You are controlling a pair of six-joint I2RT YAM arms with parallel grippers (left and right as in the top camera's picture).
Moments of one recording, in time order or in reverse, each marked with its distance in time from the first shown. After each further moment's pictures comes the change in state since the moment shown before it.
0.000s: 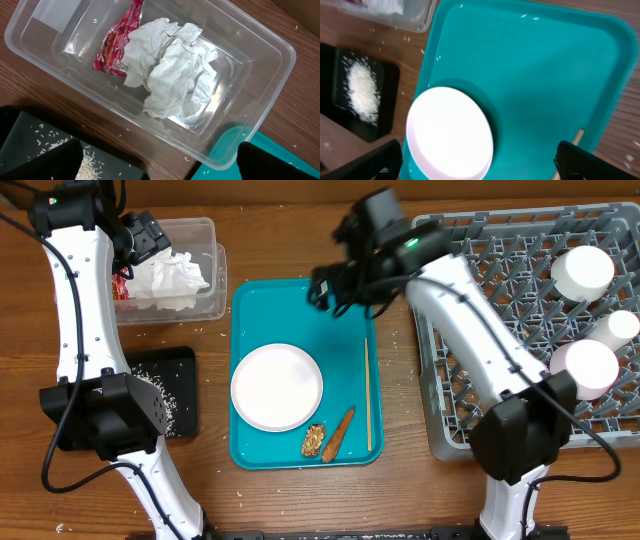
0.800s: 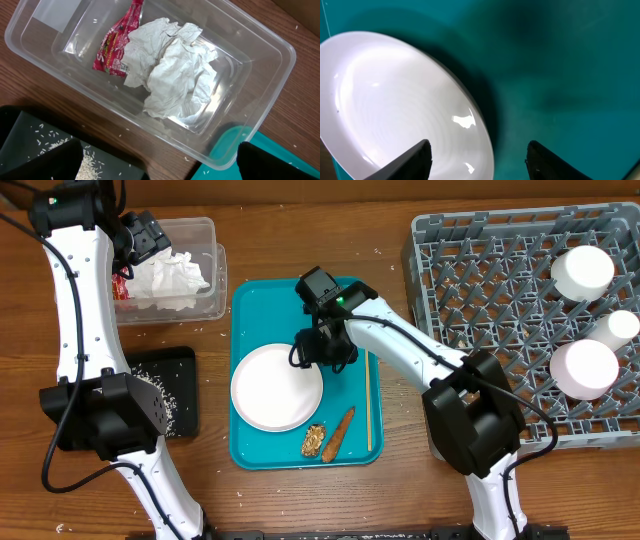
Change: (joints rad) left arm 0.000 0.000 0.000 0.000 0.000 0.000; right arm 0.156 0.135 -0.224 0.093 0.114 0.199
